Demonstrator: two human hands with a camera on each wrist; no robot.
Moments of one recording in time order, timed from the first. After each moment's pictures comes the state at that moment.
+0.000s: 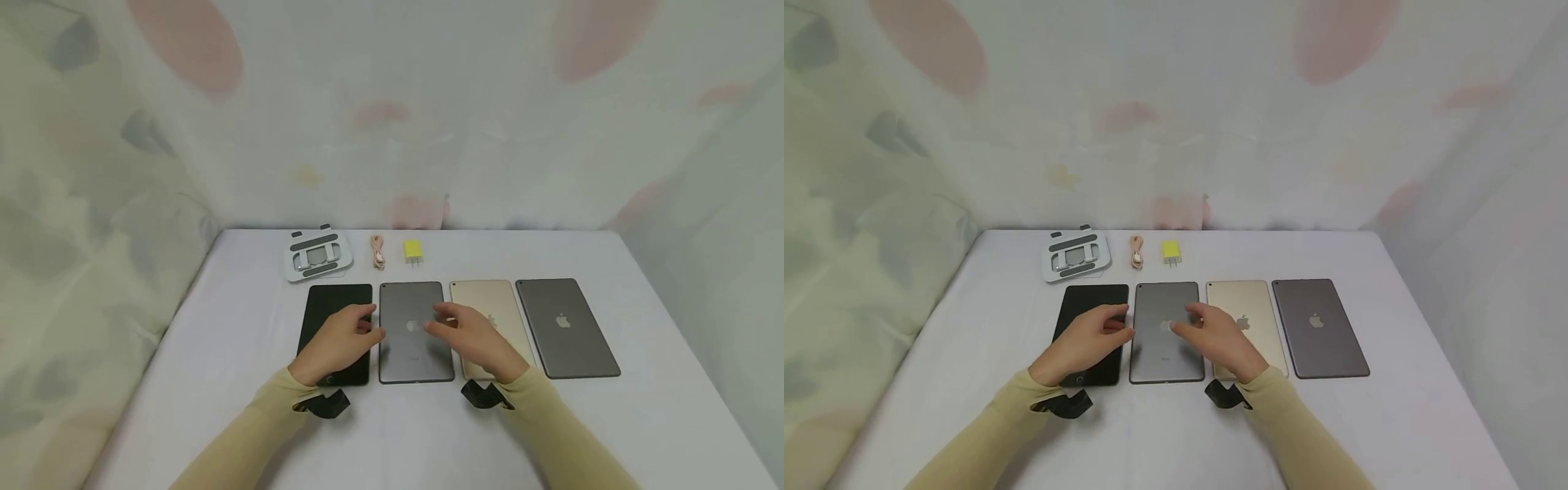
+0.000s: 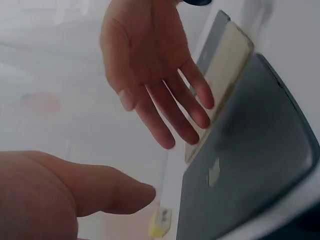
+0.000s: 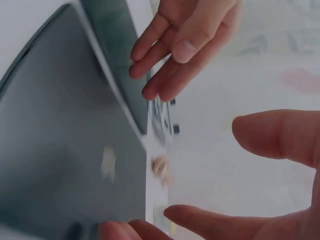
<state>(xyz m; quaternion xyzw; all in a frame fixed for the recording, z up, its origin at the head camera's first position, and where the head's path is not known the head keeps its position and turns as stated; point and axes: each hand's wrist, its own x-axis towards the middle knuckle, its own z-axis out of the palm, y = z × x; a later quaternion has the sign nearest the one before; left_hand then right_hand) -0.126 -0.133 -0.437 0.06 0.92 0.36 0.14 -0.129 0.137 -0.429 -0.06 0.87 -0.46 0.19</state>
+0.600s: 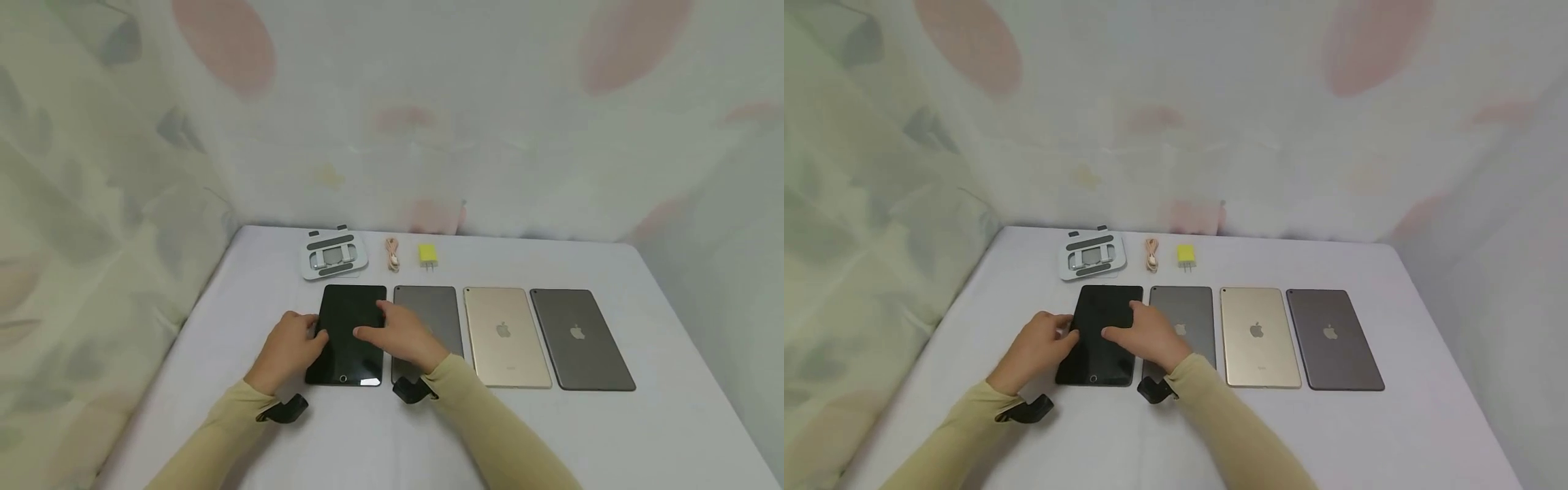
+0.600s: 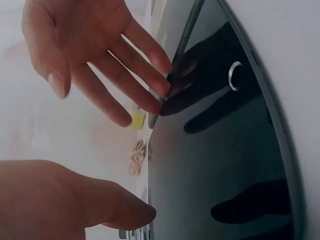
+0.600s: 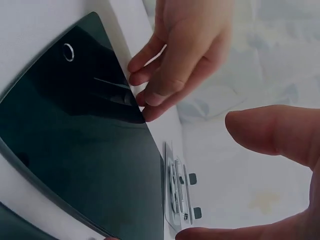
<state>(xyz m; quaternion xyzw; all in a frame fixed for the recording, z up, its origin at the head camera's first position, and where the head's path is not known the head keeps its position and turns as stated) -0.107 -0.227 -0.449 -0.01 0.97 0.25 0.05 -0.142 0.011 -0.427 -0.13 0.87 -0.42 0.22</state>
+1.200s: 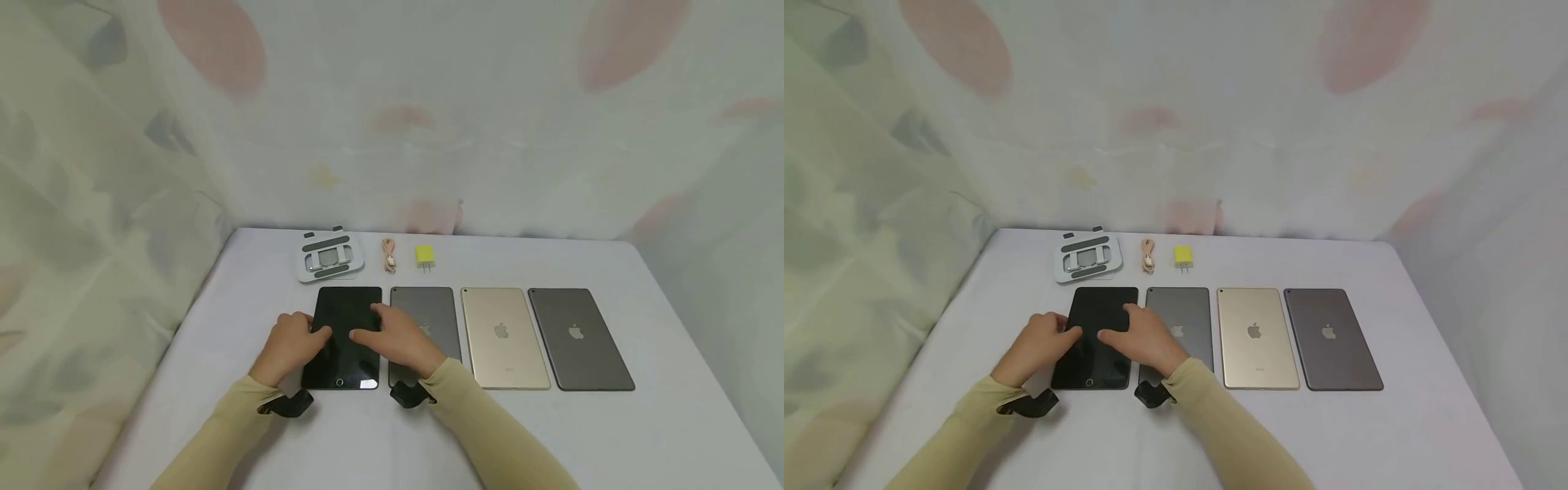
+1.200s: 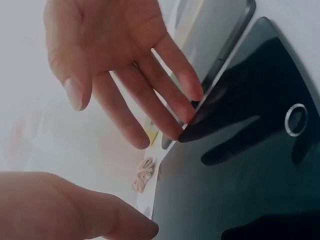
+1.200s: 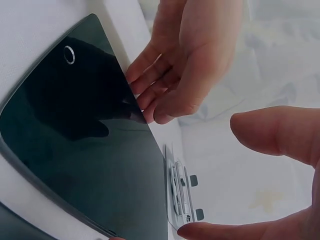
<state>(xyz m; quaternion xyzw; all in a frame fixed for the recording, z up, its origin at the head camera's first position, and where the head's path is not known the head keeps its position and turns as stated) -0.125 -0.219 -0.445 -0.08 0.95 0.27 0.11 -0.144 0.011 -0.434 -0.14 0.85 -0.45 0.21</state>
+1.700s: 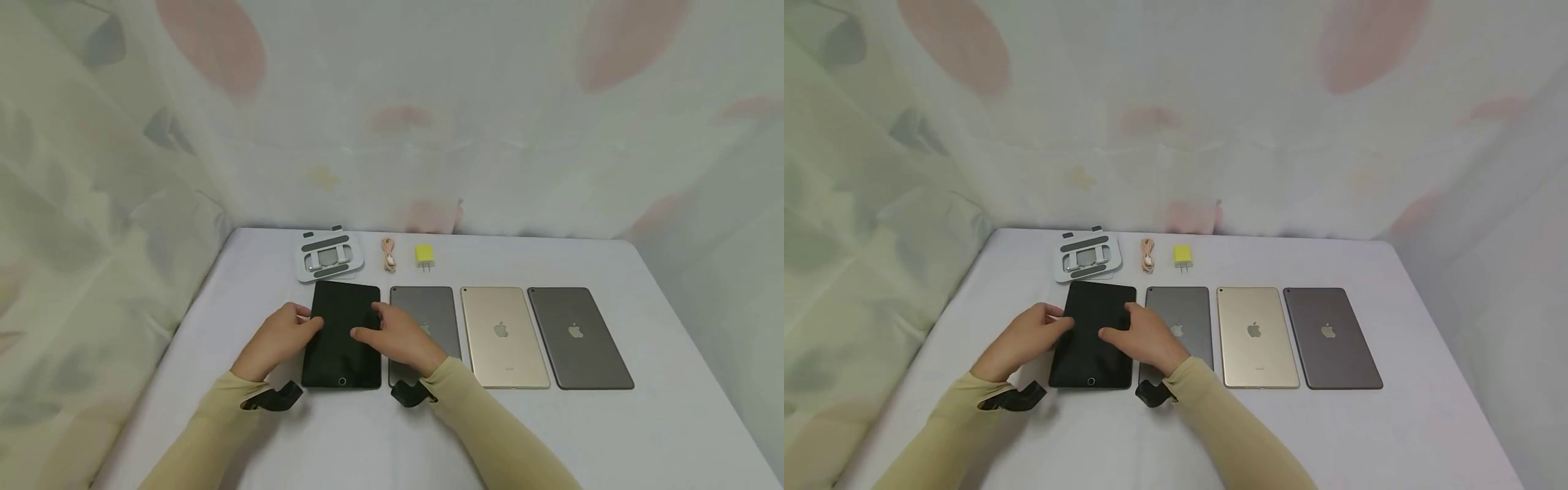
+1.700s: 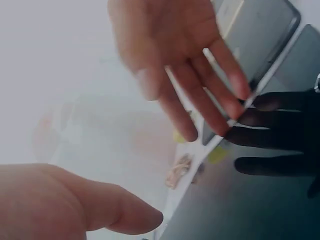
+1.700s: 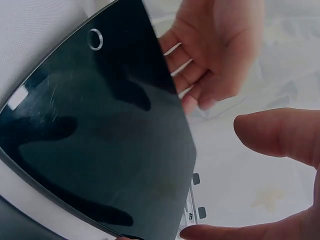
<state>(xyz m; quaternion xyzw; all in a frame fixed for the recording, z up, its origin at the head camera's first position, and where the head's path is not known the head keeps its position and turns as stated) -0.127 -0.232 -0.419 -0.09 0.92 0.34 0.16 -0.144 0.013 -0.435 -0.12 0.85 -0.46 0.23</state>
